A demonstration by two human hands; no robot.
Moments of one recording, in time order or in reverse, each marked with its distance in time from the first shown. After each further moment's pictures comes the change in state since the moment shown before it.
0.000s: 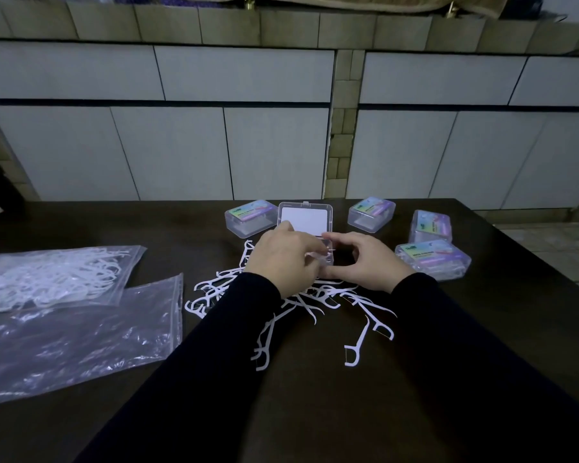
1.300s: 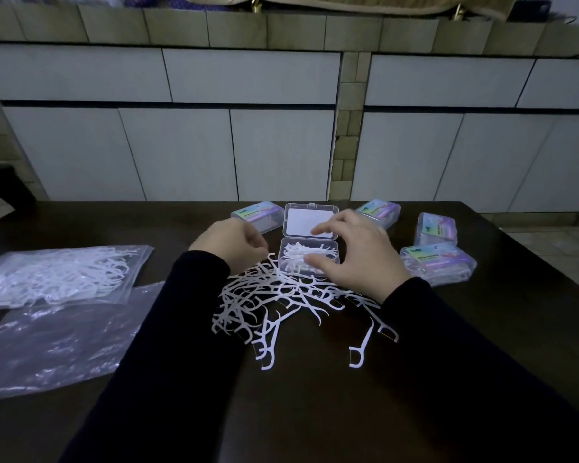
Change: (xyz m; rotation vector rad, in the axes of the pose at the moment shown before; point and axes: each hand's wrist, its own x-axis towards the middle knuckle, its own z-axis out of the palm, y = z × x) left_hand -0.012 -0.044 -0.053 -0.067 -0.098 -0.369; right_hand -0.020 -0.051 -0.002 -0.308 0.288 -0.209
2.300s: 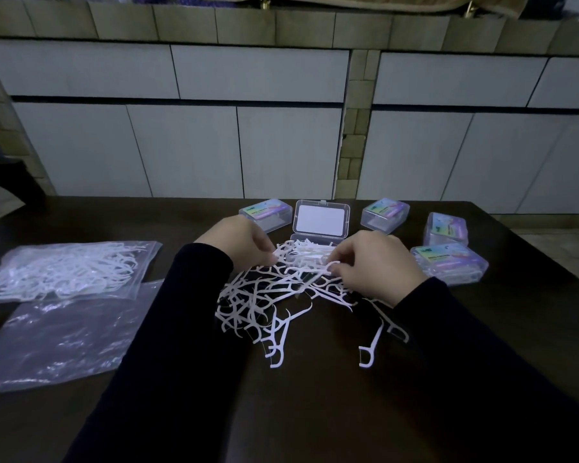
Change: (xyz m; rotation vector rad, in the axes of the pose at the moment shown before) left_hand -0.006 0.001 -0.010 0.004 -0.116 0.022; right_hand -0.006 -0.018 -0.013 -0.143 -0.242 0.165
